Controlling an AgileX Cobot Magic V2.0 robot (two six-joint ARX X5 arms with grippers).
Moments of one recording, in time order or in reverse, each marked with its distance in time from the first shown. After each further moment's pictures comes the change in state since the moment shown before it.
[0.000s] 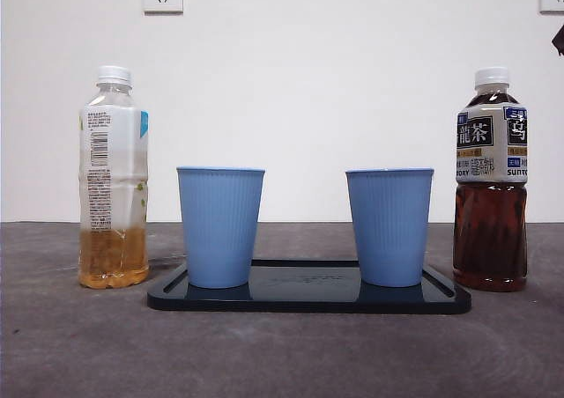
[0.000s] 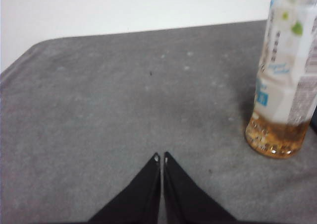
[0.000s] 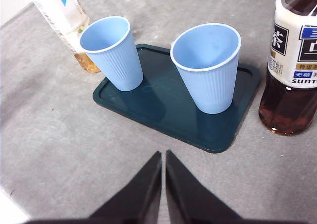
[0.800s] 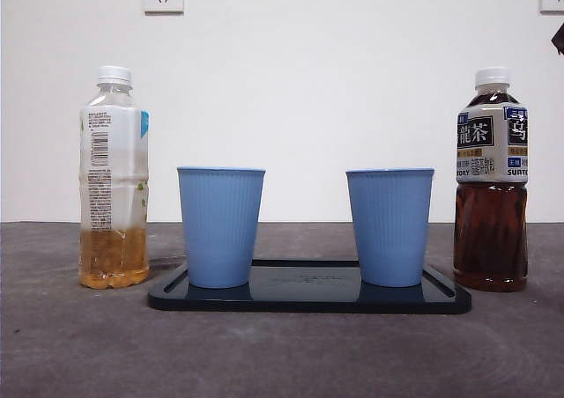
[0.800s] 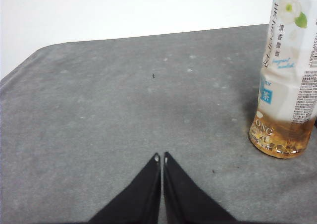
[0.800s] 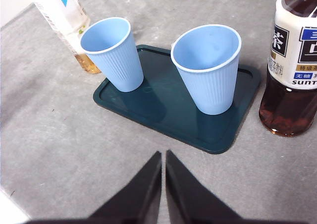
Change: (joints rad) left arm 0.000 -0.080 -0.058 0.014 -0.003 0.002; right arm 0.000 0.000 0.000 0.003 0.000 0.000
